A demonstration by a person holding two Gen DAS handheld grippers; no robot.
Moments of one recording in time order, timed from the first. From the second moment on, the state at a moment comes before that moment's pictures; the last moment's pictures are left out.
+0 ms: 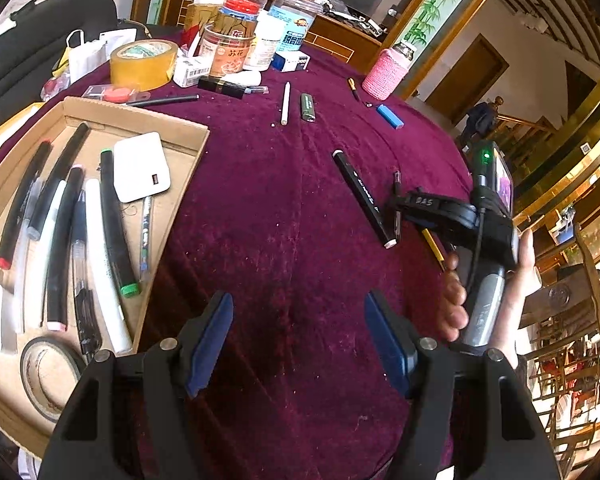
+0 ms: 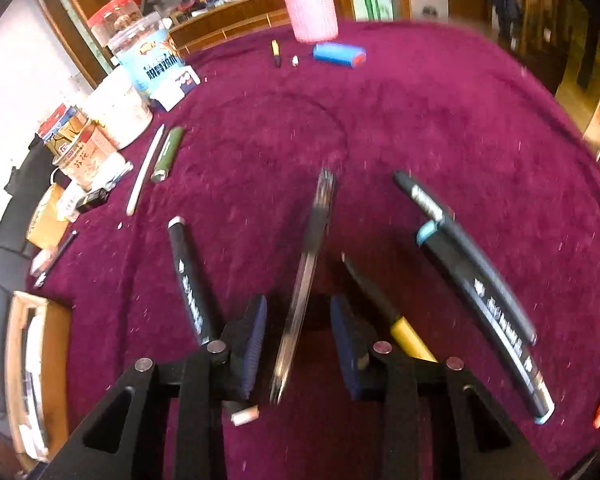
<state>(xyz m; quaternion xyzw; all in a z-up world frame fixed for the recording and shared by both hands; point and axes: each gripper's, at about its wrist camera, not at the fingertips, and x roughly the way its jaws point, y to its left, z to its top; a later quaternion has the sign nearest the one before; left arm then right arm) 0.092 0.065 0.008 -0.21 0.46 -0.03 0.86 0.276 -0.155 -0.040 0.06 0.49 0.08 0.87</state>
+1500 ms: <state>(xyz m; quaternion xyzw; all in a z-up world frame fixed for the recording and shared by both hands) 0.225 0.008 -0.047 -0.15 0.56 -0.02 0.81 0.270 -0.186 -0.049 0.15 0.54 0.18 0.81</state>
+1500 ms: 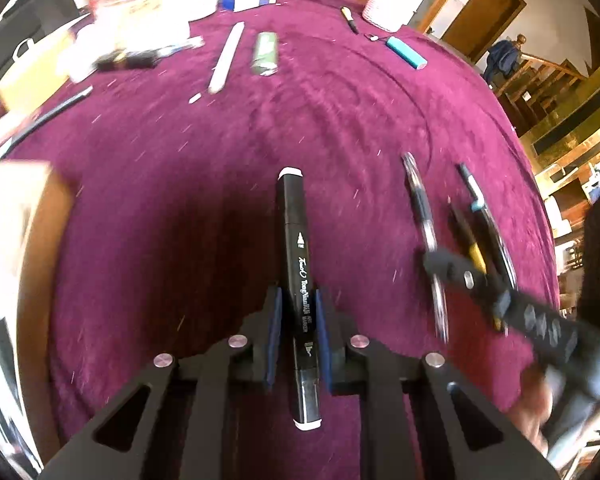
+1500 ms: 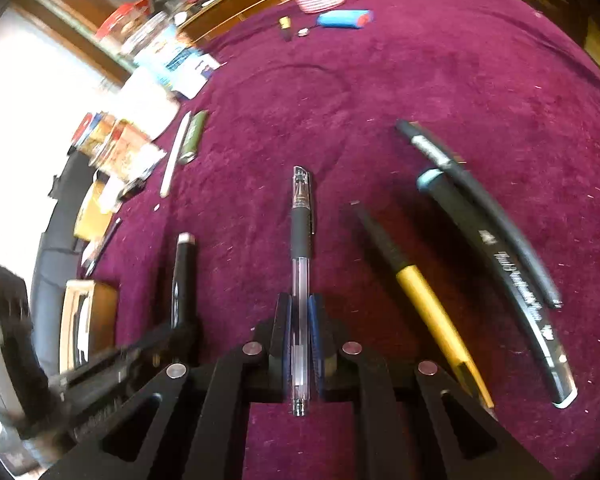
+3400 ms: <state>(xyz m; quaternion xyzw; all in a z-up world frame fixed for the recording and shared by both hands) 0.072 0.281 -0.020 -0.27 0.48 0.06 0.83 0.132 0.109 -0.035 -0.03 0.50 0.38 0.78</state>
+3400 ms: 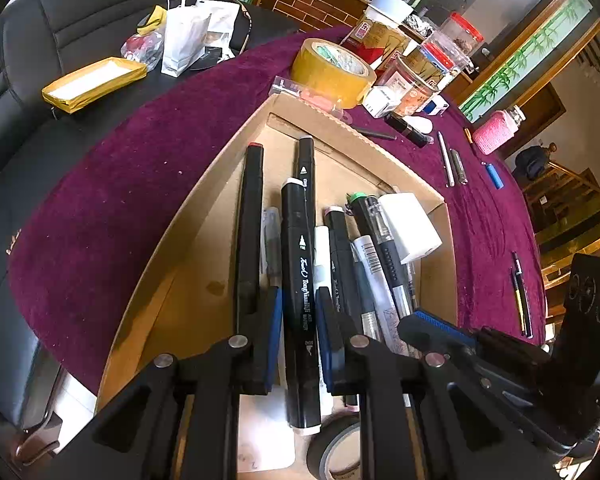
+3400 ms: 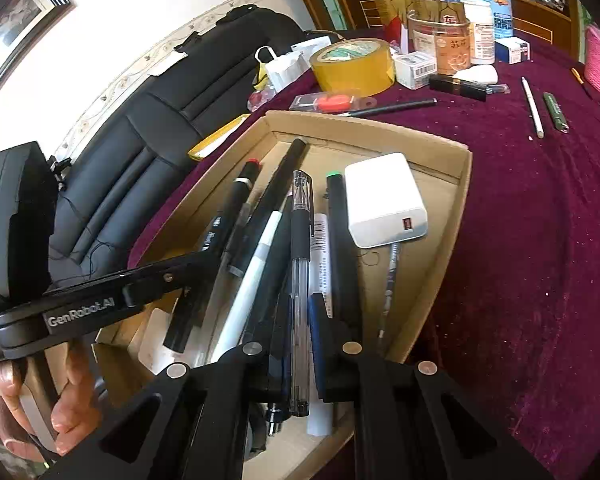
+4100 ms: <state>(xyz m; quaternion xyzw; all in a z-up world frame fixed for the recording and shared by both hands) 0.086 0.284 -0.028 -0.26 0.50 0.07 0.82 0.137 0.126 -0.046 -0.04 0.52 0.37 0.77</state>
